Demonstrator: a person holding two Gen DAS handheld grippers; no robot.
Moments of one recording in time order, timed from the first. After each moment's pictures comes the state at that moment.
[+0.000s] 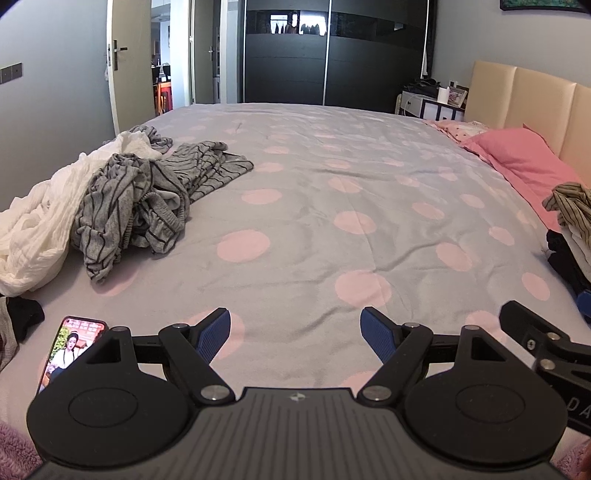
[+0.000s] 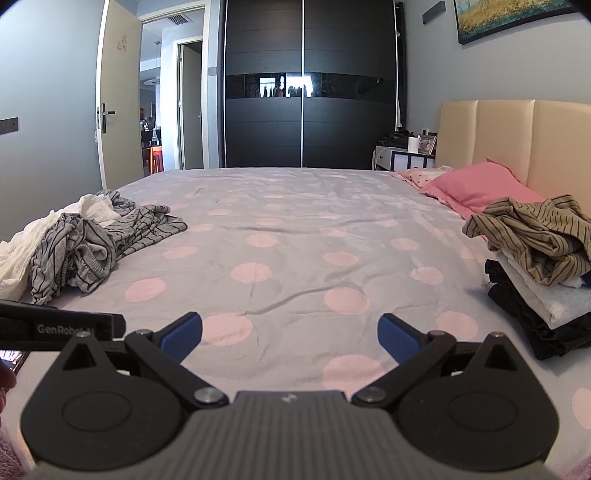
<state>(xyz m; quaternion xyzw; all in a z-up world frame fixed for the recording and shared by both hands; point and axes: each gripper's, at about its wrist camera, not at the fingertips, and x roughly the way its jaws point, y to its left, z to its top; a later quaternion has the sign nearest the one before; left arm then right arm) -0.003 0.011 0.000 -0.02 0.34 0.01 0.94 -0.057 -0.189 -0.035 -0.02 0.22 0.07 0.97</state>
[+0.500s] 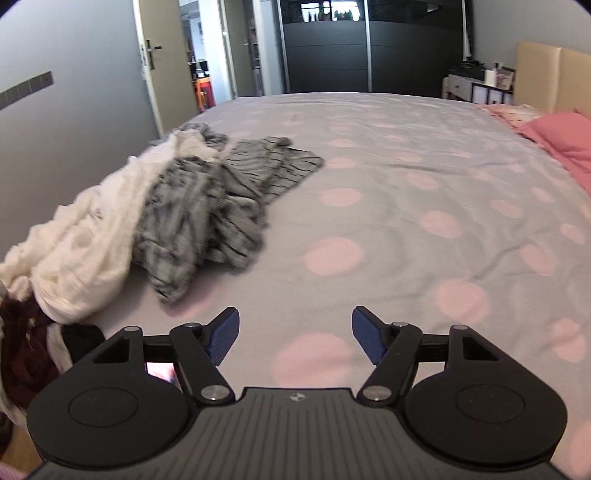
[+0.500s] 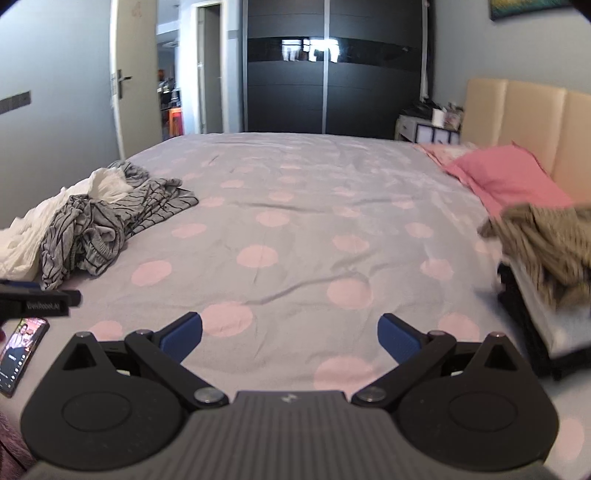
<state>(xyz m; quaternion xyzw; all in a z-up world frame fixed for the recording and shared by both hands) 0.043 0.077 0.005 0.03 0.36 0.10 0.93 -0.015 -0.207 0.006 -0.05 0.27 0.11 0.95</state>
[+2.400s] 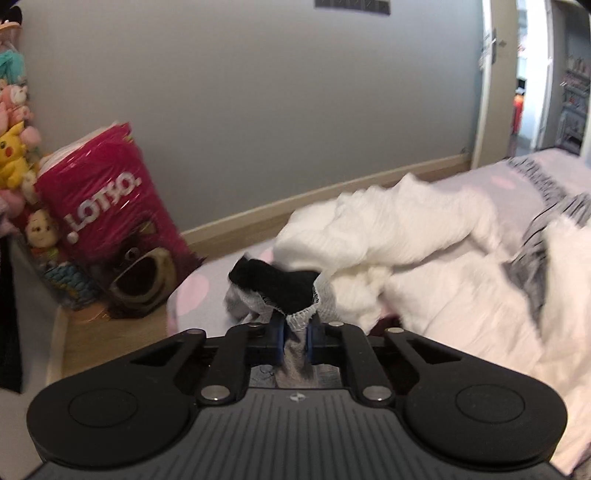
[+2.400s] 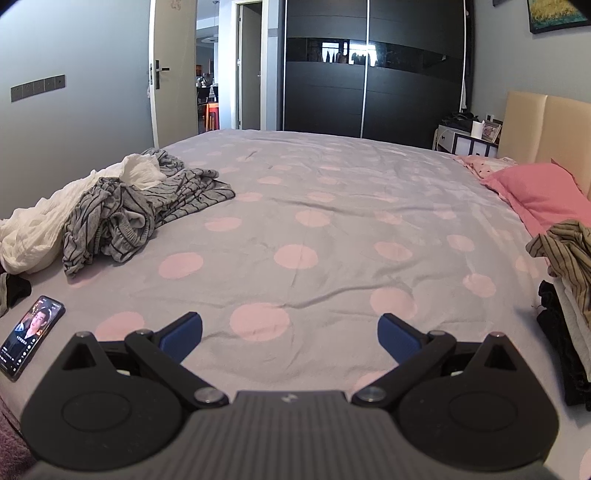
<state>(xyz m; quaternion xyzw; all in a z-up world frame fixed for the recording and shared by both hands) 0.016 0.441 0.058 -0.15 0.31 0.50 0.79 -0.009 -0.176 -0.021 -0.06 0.27 0.17 0.95</state>
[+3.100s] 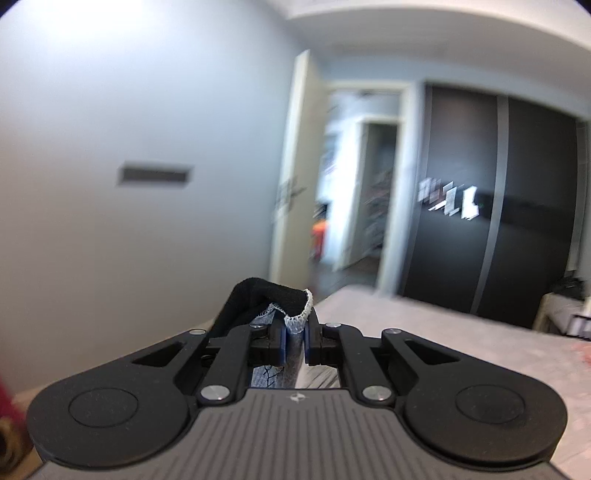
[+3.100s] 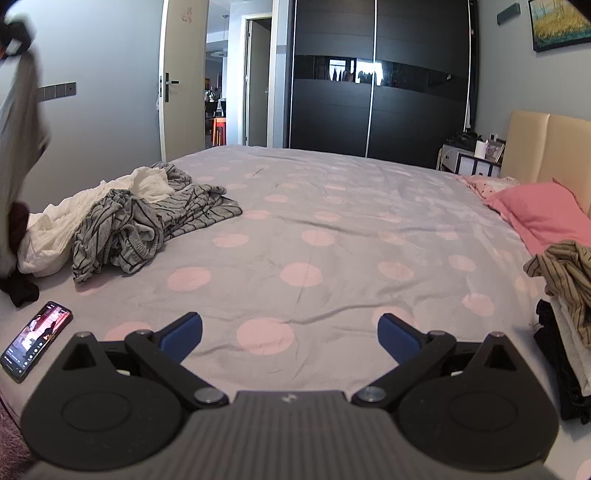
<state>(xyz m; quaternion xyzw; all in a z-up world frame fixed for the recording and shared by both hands) 0.103 0.308 0.328 -0.07 0.09 0.23 0.97 -0.022 -0.177 -0.012 -0.07 0.24 0.18 0.95</state>
